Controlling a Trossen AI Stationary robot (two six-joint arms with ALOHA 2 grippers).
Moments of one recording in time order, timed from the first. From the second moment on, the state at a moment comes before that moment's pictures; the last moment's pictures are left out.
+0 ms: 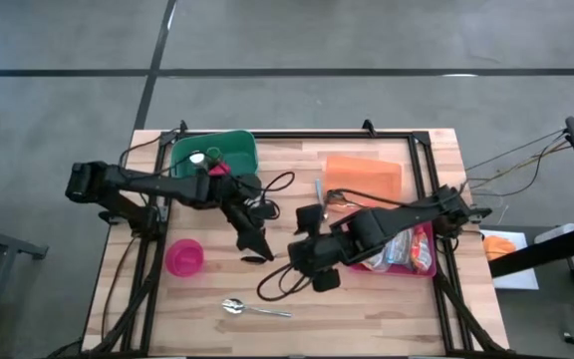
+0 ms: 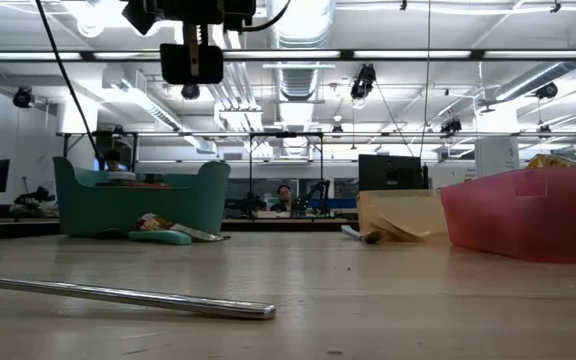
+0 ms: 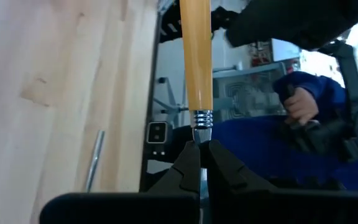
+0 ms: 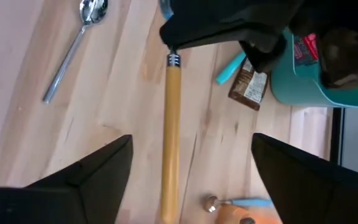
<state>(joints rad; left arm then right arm) 0.01 1.45 1.02 -0.17 0.81 -0.84 0.38 1.98 2.18 -1.29 0.34 0.02</state>
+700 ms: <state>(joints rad) 0.03 1.45 1.02 -0.04 0.86 -0.87 0.38 2.00 2.21 -1.33 0.27 0.04</state>
